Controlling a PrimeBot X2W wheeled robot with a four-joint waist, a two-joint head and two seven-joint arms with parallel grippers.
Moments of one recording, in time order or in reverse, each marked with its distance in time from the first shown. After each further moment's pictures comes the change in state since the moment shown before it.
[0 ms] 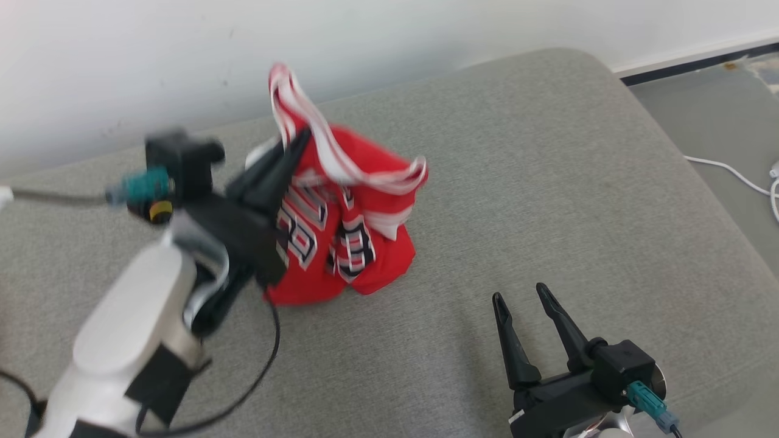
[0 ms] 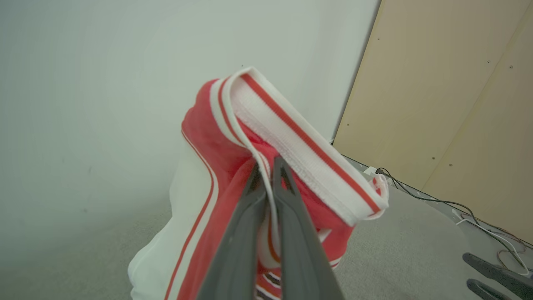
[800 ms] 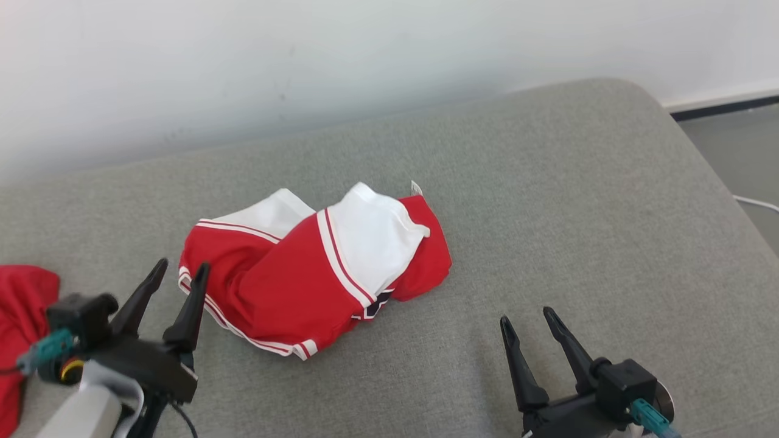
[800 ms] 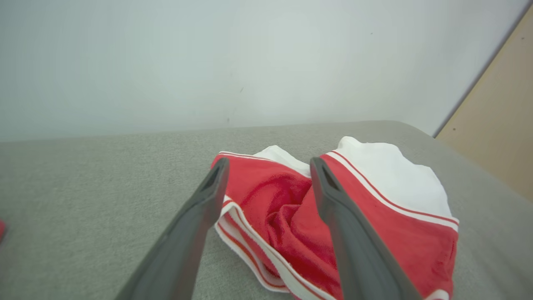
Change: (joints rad) left arm 0.331 0.180 -0.007 0.090 -0.130 0.064 -0.253; right arm 0.036 -0.023 0.004 0.019 0.000 0.000 0.000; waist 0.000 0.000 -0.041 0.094
